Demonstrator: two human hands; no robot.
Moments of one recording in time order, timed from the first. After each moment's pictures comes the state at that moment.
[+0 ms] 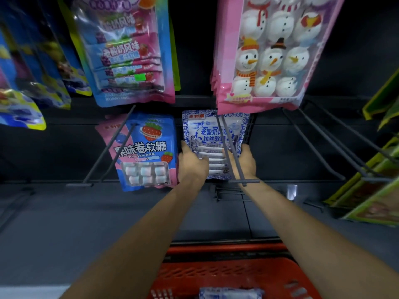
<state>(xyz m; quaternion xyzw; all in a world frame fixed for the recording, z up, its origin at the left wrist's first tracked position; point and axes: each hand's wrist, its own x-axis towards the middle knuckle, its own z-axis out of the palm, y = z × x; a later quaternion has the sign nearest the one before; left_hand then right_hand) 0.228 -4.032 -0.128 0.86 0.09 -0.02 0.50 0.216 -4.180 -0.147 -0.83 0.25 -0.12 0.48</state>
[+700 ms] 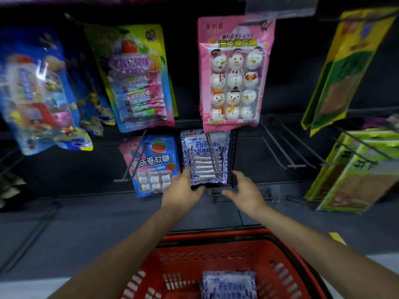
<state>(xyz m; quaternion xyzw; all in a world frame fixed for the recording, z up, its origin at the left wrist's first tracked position) 0.094 -3.971 -0.056 0.95 -0.10 -0.03 0.29 0.052 -4.171 -0.078 -0.93 0.13 0.00 0.34</state>
